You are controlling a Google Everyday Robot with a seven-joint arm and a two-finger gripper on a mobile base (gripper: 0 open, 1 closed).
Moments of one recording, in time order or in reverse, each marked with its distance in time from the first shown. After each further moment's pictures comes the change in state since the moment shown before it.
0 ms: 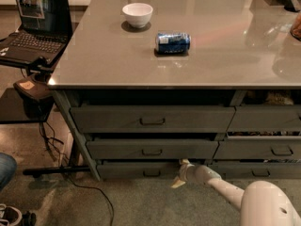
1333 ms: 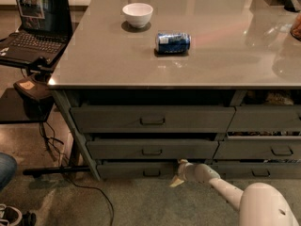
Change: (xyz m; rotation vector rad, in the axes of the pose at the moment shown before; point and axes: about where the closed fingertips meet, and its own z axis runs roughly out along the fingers) arm -0.005 -0.001 0.007 -0.018 -0.028 -0.013
